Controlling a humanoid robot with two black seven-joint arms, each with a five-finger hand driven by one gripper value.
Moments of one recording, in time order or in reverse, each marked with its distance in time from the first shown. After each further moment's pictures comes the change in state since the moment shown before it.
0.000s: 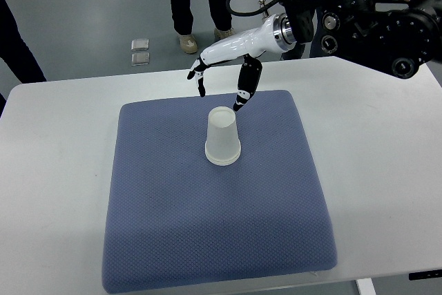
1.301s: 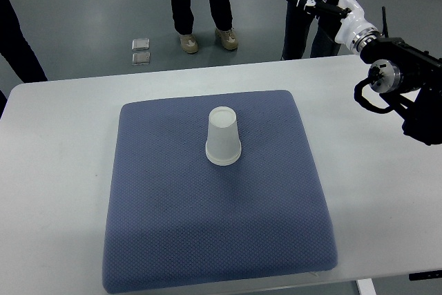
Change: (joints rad) left arm 0.000 0.000 0.000 0.000 0.000 0.000 0.000; right arm -0.470 0.058 0.392 -0.412 1.347 -0.358 -0.037
